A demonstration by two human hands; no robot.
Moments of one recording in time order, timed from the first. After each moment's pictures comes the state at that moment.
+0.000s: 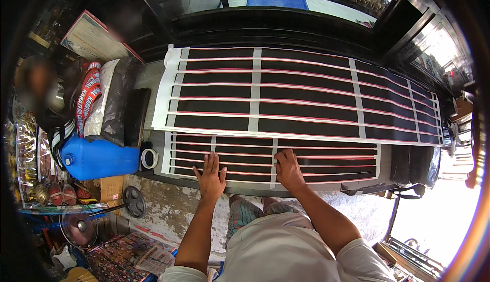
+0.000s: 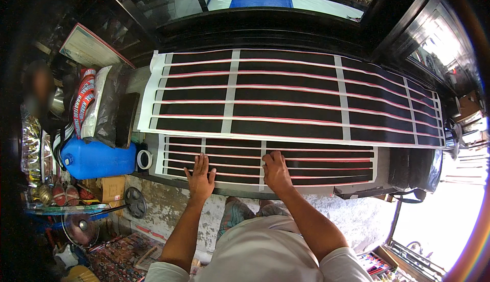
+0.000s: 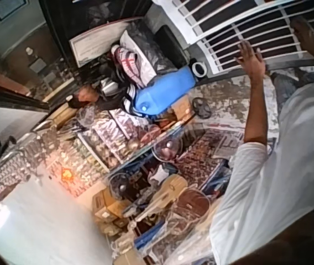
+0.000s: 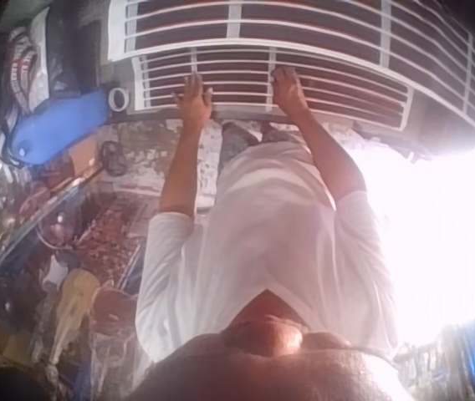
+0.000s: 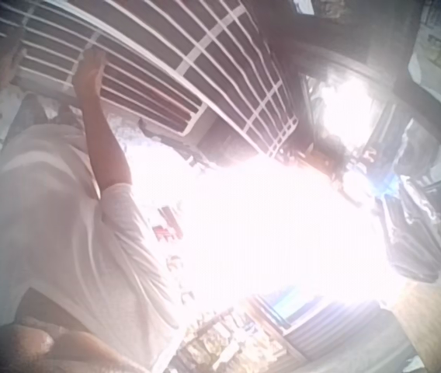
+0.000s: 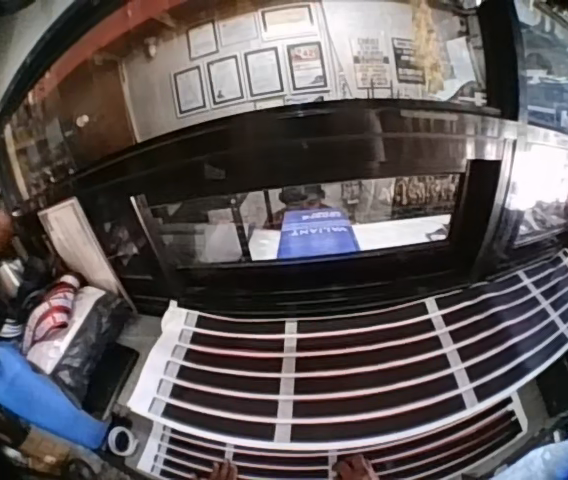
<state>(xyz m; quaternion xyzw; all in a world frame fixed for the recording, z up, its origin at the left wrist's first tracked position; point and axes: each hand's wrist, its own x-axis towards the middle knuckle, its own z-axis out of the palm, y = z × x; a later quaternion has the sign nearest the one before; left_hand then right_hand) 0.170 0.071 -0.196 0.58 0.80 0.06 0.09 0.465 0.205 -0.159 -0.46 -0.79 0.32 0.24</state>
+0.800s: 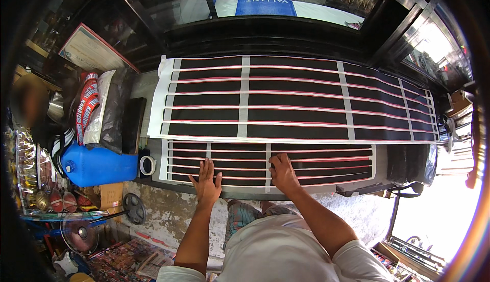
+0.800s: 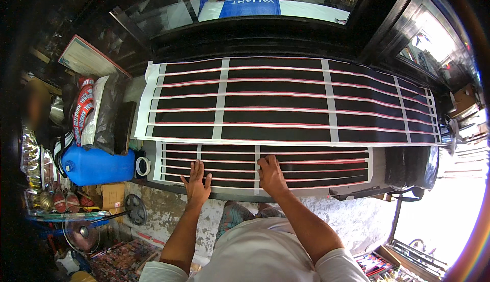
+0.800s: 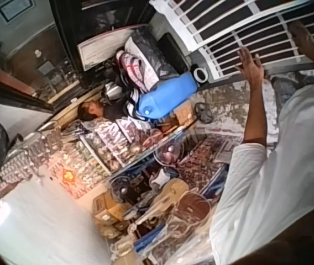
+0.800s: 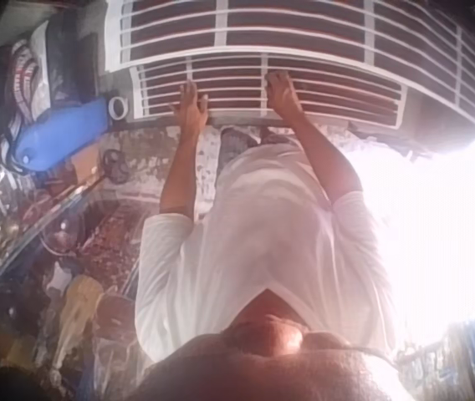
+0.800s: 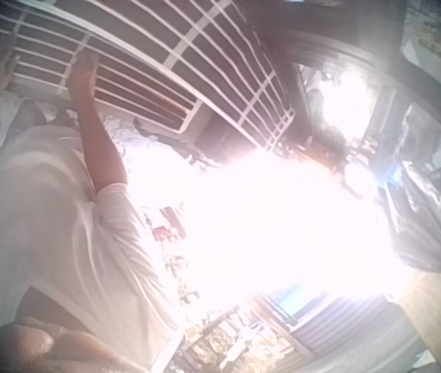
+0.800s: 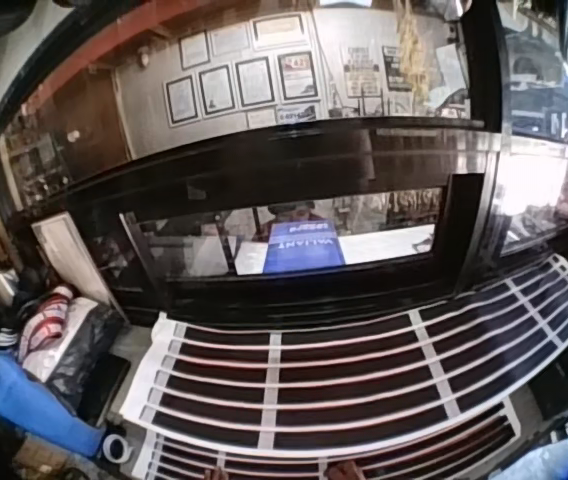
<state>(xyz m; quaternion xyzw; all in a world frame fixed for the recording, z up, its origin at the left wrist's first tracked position) 0.173 0.074 -0.186 0.54 0.83 0.04 0.15 0.471 0.207 -0.164 -0.46 -0.77 0.37 0.24</state>
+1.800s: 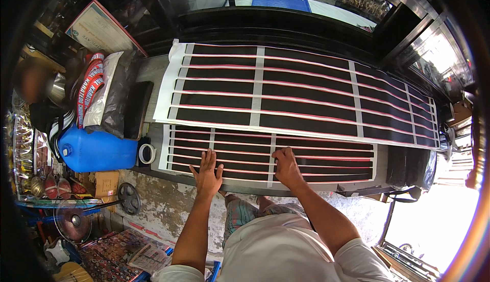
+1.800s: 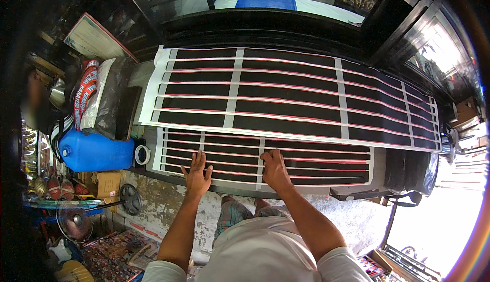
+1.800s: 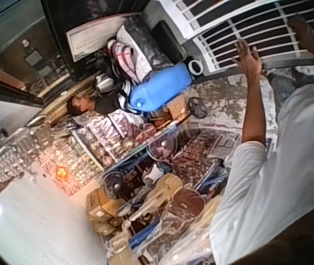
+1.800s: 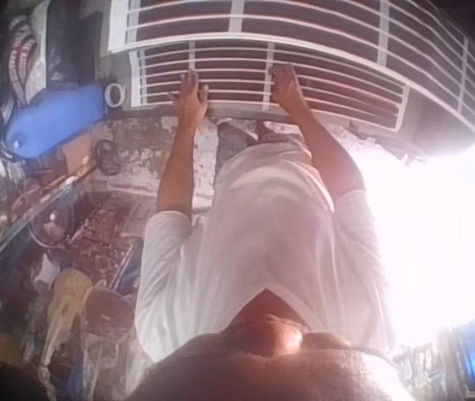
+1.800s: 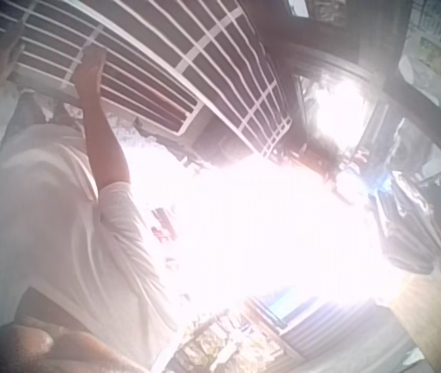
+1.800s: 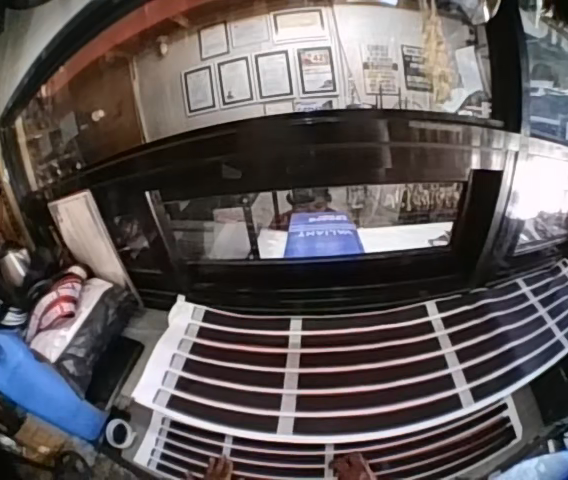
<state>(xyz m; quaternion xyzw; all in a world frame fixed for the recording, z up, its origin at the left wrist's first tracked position) 0.166 0.072 -0.196 0.54 0.82 0.06 0.16 0.471 0.211 -0.169 -0.44 -0.79 0.34 0.24</state>
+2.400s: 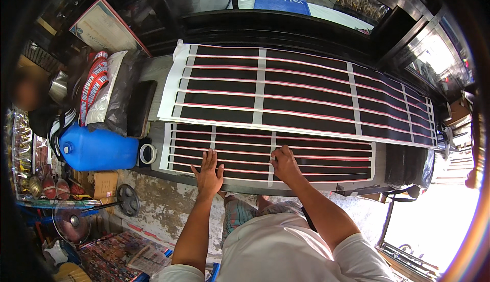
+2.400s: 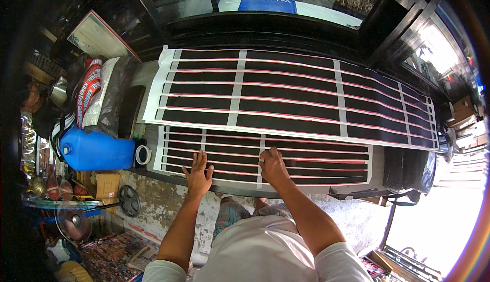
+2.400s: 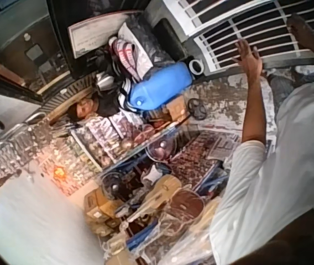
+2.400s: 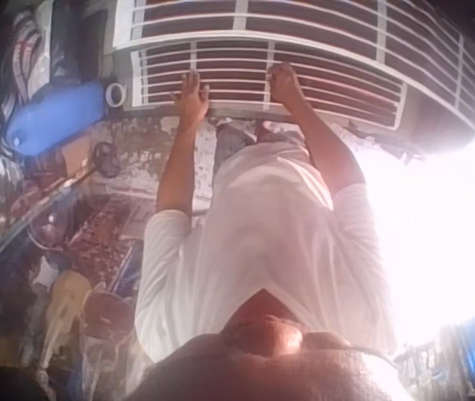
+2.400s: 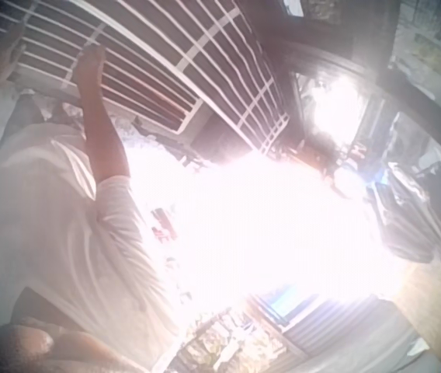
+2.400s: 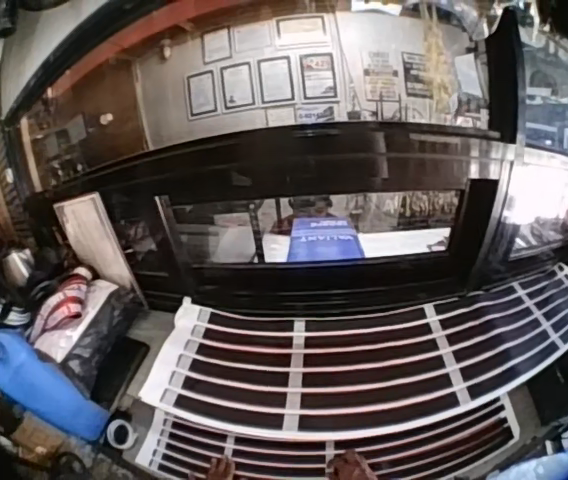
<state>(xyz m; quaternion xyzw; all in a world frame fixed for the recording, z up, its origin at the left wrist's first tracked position) 0.168 0.073 -0.190 0.54 0.83 0.06 0.16 0.464 0.219 -0.176 -0.46 -0.82 0.31 0.17</state>
